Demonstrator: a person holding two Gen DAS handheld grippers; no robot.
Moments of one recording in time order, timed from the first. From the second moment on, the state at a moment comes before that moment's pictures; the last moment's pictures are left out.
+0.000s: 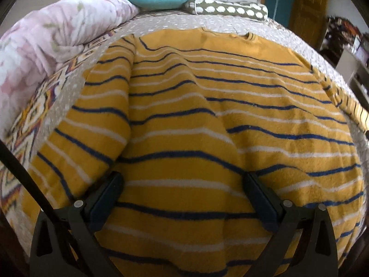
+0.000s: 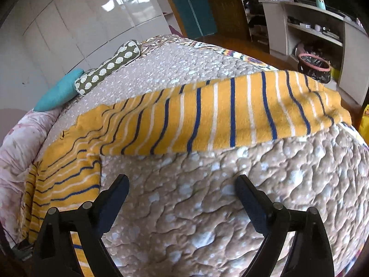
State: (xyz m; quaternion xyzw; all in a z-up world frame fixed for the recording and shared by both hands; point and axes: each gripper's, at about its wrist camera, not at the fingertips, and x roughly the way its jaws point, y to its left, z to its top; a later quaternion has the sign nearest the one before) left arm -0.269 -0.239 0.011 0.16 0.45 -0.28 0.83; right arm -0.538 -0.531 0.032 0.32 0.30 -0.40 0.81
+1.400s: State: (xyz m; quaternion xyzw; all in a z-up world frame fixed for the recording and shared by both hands) left arm -0.124 -0.046 0.055 0.05 0.45 -0.15 0.88; right arm -0.508 -0.516 0.019 0.23 0.37 -0.44 0.79
